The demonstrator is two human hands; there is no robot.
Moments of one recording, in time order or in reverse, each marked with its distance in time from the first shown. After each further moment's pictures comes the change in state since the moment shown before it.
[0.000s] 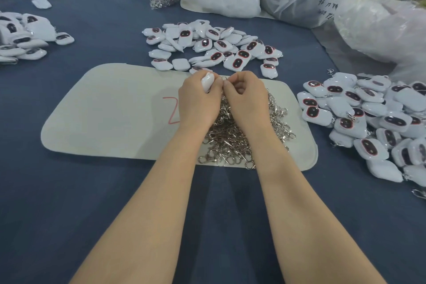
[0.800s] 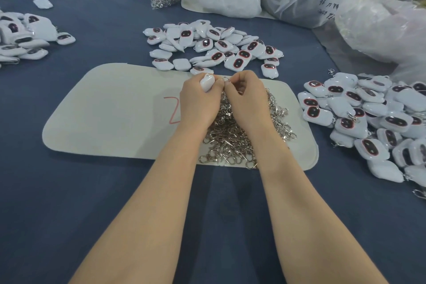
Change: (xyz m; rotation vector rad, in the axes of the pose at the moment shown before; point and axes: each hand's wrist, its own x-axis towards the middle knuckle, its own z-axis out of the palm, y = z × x) left_hand -0.001 0.002 -0.002 -0.104 -0.049 -0.135; right_hand -0.001 0.002 -0.001 0.011 -0.048 -0.023
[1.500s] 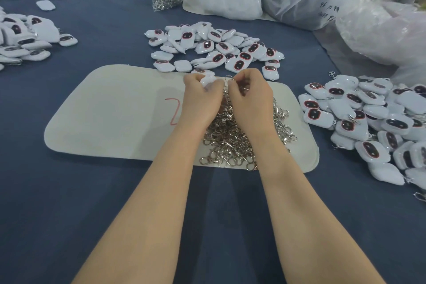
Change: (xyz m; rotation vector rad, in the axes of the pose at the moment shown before) left_hand 0.001 0.003 -0.001 -0.165 -0.085 -0.134; right_hand -0.003 -0.002 -0.002 -0.040 0.091 -0.123
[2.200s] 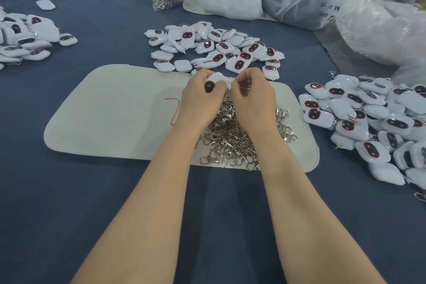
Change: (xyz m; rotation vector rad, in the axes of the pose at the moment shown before) left_hand 0.004 -0.004 -0.005 0.269 -0.030 0.175; right_hand 0.002 0.005 -0.001 -0.086 0.013 -0.033
